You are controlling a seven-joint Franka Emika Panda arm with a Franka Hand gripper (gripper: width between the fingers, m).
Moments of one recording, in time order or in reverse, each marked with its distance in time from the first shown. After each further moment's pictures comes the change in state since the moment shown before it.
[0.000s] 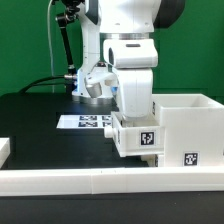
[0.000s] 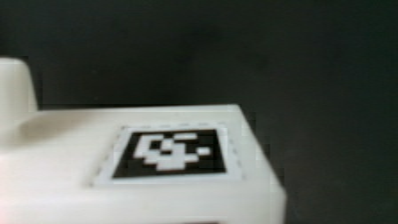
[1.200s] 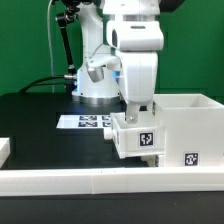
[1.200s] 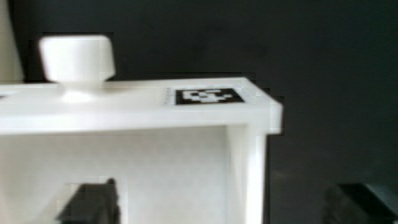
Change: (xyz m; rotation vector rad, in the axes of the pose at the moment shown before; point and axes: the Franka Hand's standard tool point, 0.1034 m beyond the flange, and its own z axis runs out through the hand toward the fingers) arm -0.003 0.011 -0.039 0.042 -0.023 0.009
